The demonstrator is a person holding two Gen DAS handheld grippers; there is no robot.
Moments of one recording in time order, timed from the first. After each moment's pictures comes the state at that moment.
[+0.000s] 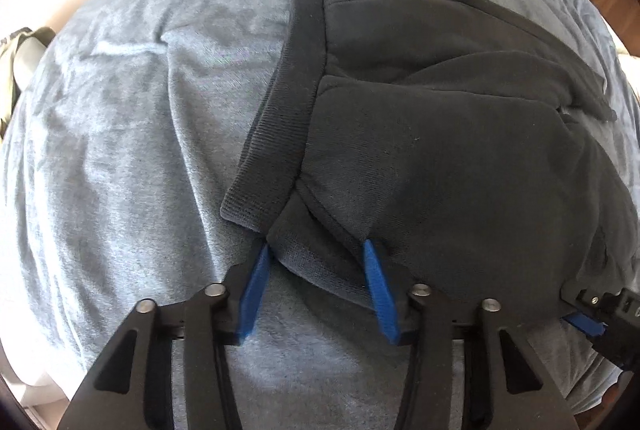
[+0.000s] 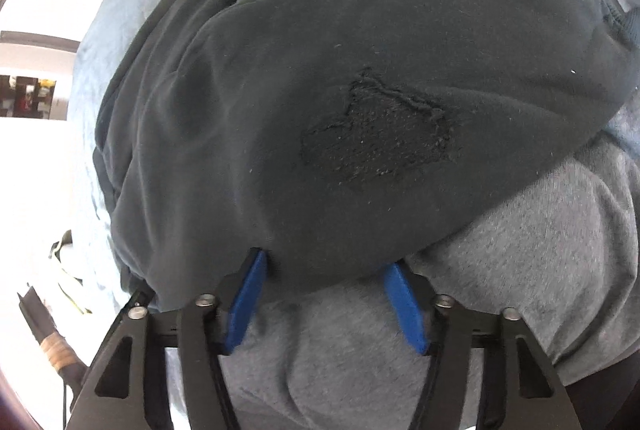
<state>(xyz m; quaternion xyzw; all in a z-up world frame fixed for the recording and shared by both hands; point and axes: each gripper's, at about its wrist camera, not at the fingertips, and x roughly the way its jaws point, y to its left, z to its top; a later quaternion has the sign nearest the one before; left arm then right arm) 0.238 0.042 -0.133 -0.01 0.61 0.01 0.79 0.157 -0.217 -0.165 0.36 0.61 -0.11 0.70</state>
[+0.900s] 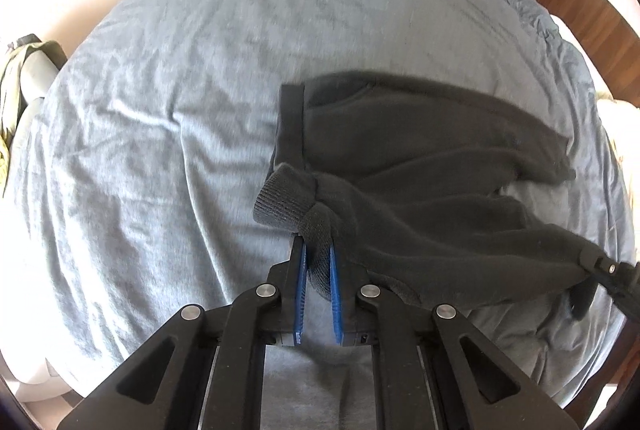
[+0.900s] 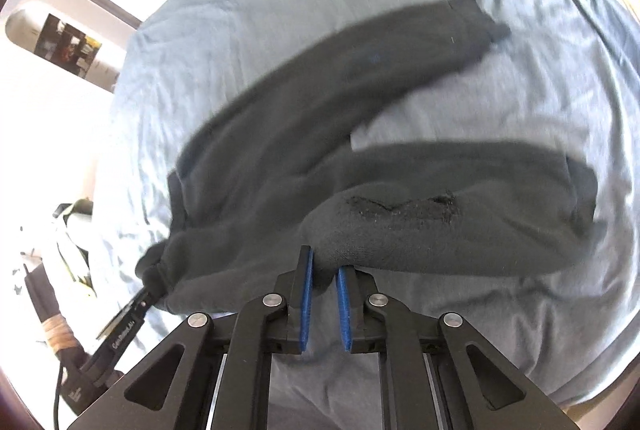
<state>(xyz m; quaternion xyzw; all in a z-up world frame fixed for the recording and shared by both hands) 0.277 0.032 -0.023 -0.05 0.57 0.01 0.82 0.211 -0.240 -0.026 0.26 0.55 -0.04 0.79</state>
